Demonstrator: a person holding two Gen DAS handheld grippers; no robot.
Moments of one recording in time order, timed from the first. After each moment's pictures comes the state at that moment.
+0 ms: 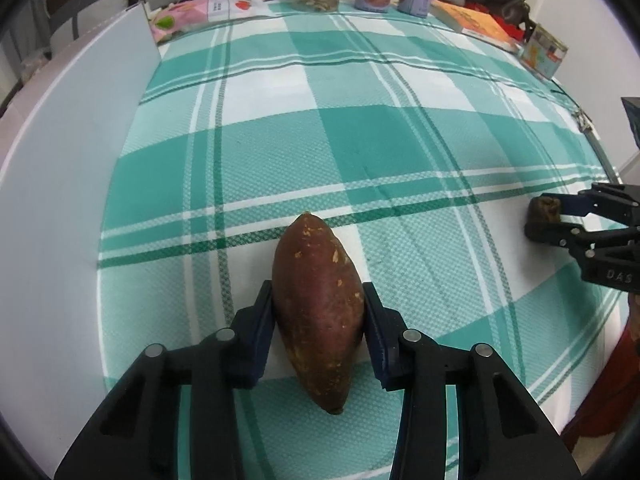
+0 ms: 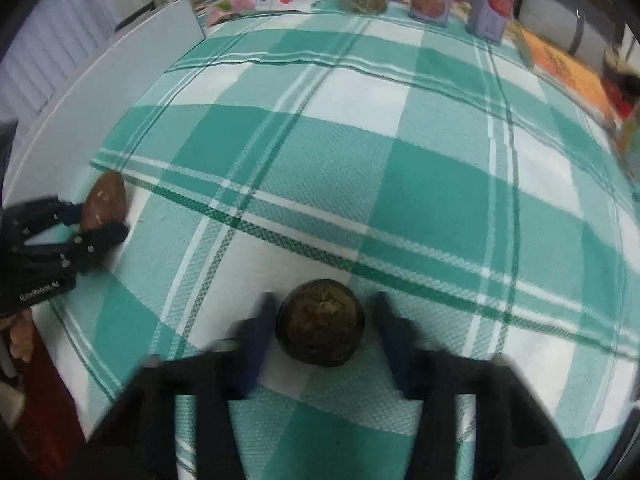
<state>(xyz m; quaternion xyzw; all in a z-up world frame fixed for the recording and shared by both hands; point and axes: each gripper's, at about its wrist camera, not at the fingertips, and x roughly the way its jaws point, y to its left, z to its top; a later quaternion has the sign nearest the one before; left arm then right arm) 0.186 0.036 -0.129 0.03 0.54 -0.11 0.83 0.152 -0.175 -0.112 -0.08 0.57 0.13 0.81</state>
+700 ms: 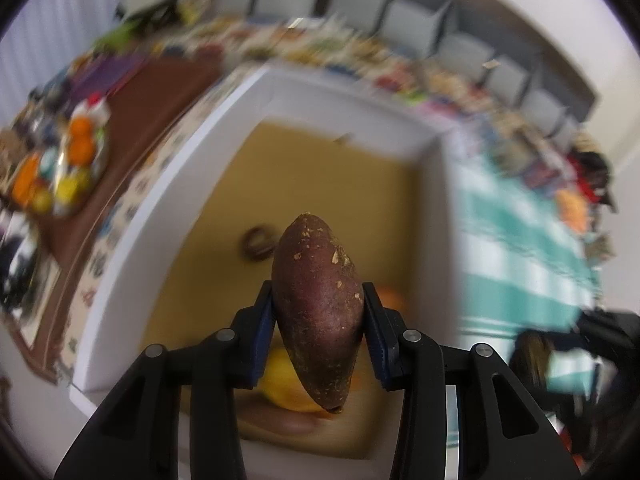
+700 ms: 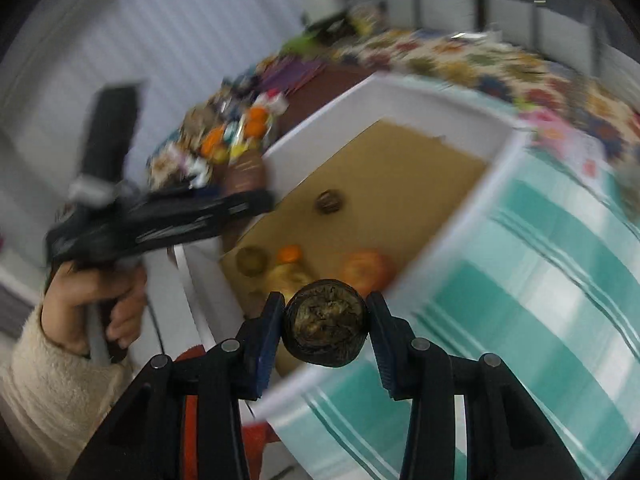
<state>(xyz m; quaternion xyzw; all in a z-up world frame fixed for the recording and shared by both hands) 0.185 0.359 -0.004 -0.15 0.52 0.08 0.84 0.179 0.173 0.022 -0.09 0.53 0.42 0.73</state>
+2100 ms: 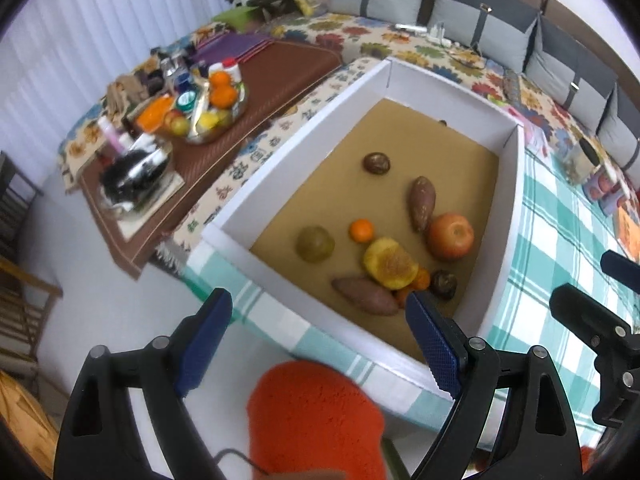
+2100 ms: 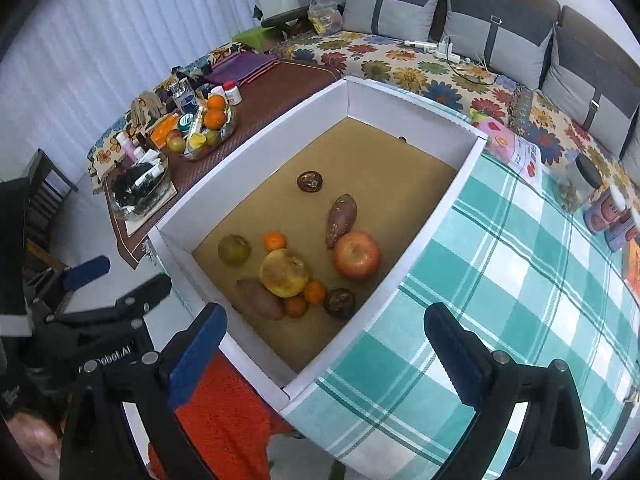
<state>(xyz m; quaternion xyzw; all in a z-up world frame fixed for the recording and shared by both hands) 0.042 0.329 0.058 -0.14 0.51 0.26 0.81 0.110 0.186 0.092 -0.13 0.50 0.29 0.80</state>
